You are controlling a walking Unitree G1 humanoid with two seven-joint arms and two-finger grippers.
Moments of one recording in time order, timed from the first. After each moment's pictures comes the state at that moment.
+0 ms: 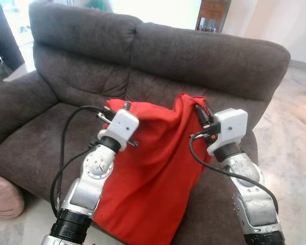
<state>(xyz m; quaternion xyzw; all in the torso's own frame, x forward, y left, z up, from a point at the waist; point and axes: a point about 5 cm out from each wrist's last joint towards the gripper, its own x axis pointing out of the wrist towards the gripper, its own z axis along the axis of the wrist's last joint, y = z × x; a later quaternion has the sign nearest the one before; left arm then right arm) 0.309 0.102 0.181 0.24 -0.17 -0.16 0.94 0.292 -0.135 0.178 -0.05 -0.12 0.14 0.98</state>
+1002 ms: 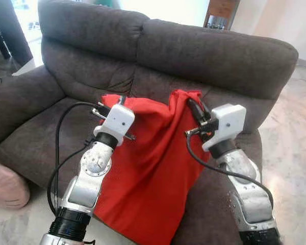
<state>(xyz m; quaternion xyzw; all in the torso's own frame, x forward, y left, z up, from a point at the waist) 0.315 0.120 0.204 0.22 -0.21 -0.09 0.95 0.295 -0.120 0.203 -0.03 -0.17 0.17 0.97</state>
